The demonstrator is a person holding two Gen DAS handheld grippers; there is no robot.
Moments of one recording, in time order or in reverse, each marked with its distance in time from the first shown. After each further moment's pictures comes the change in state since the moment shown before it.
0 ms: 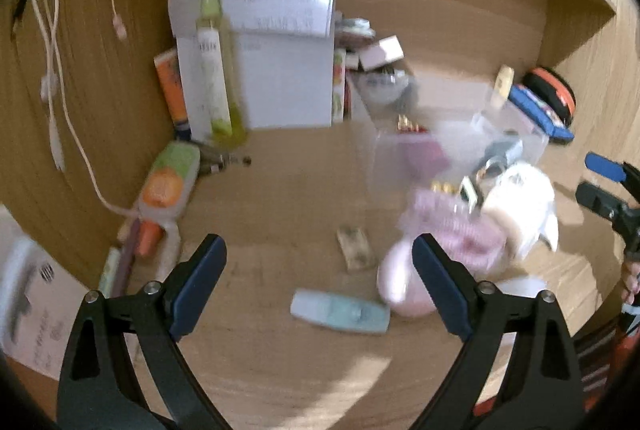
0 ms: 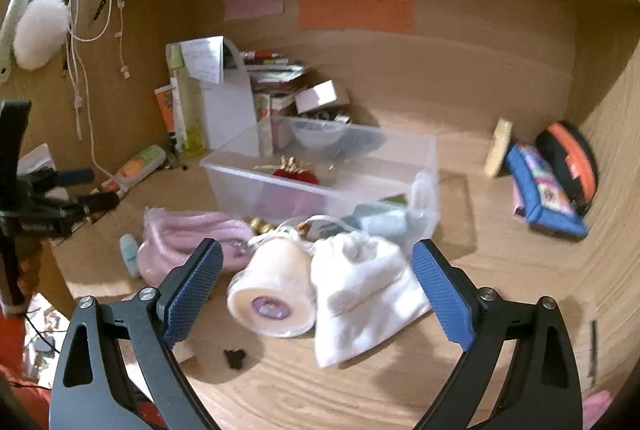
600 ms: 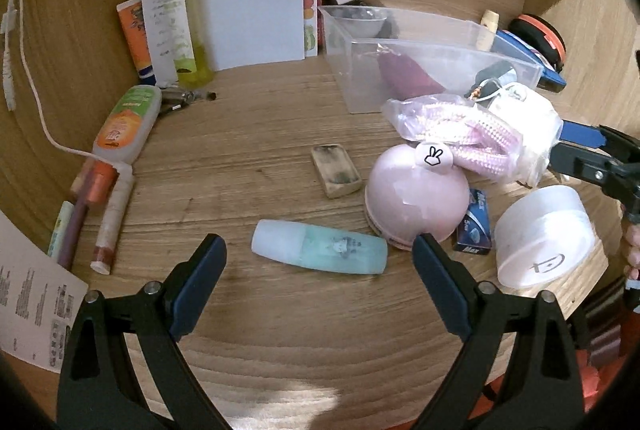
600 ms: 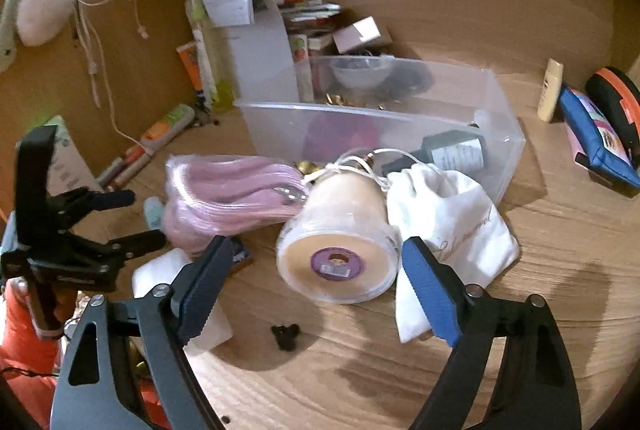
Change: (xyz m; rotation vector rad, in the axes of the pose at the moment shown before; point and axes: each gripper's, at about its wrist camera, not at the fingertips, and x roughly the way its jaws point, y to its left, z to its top) left arm 0.028 -0.011 -0.043 0.060 0.094 -0.058; right arm 0.039 0.022 -0.027 0.046 0.139 0.120
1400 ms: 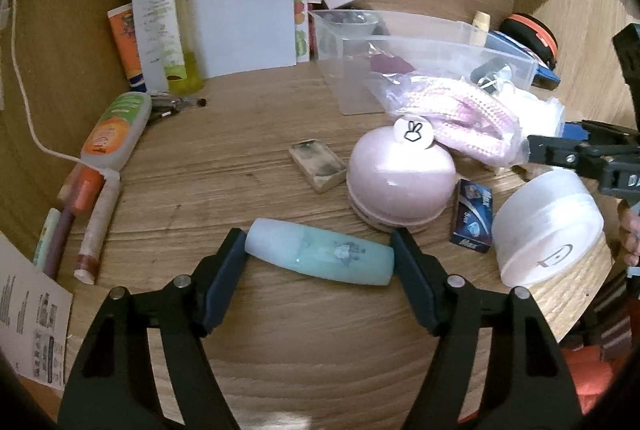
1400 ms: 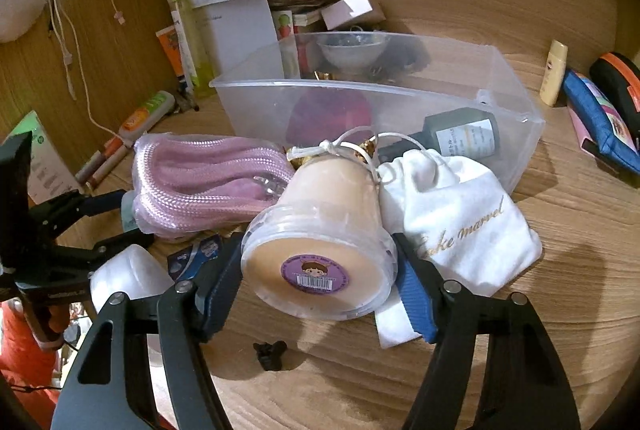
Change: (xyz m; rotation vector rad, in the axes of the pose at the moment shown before) left arm 0.009 0.001 -0.006 0.016 -0.051 -0.005; right arm 0.023 -0.004 0.005 0.020 0.052 -0.022
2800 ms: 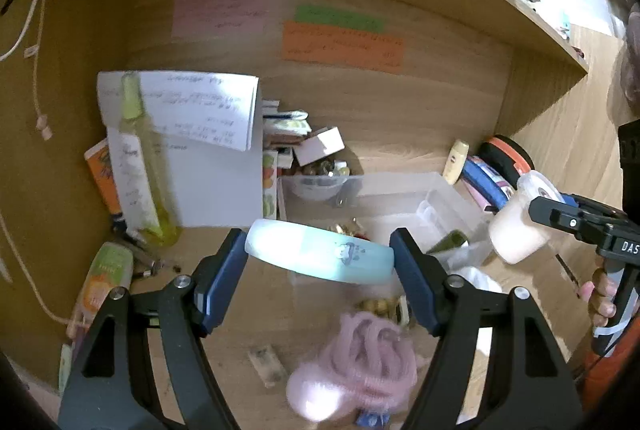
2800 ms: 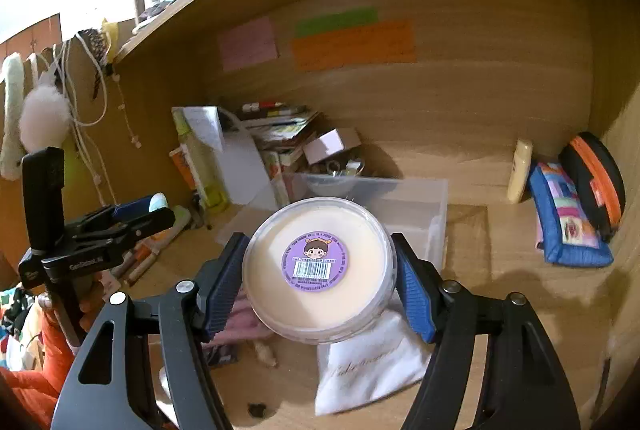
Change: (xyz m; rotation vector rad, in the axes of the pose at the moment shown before) left arm -0.041 -0.018 0.141 -0.077 -0.251 -0.092; right arm -0.085 -0.050 0.085 0.041 -0.246 0.059
